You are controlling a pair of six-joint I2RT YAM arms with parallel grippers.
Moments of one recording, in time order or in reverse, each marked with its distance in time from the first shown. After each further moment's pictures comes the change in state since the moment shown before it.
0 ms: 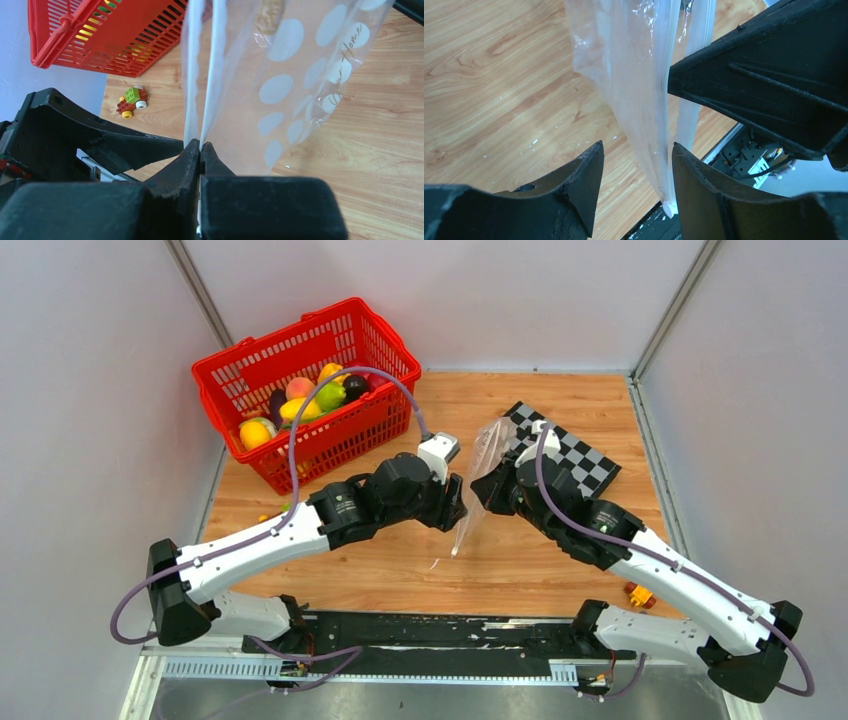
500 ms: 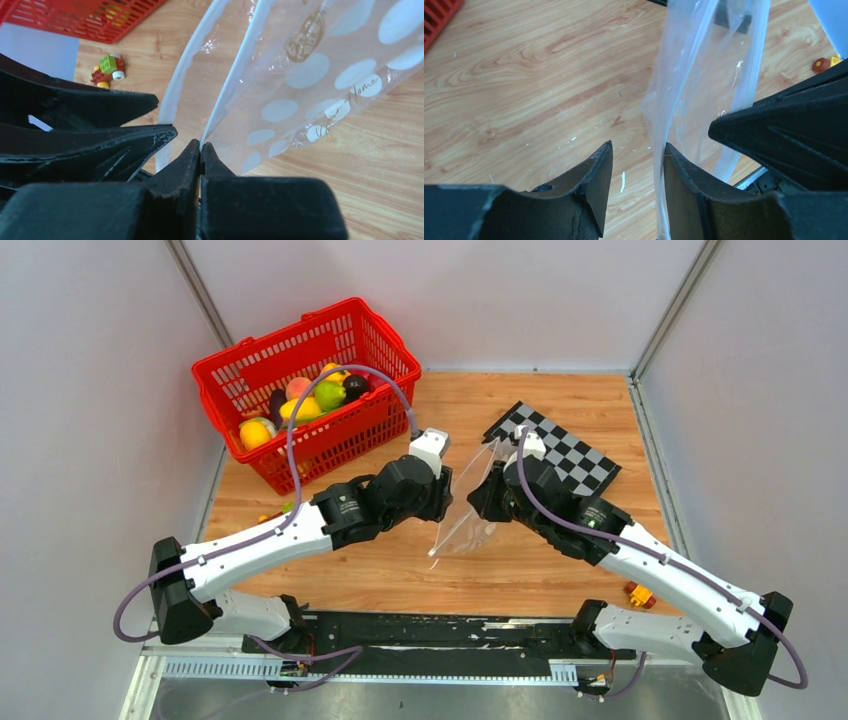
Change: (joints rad) left arm -0.005 0.021 -0.009 -0.023 -0.204 -0.028; right arm 0.000 0.047 0.001 -0.051 -0.059 -0.036
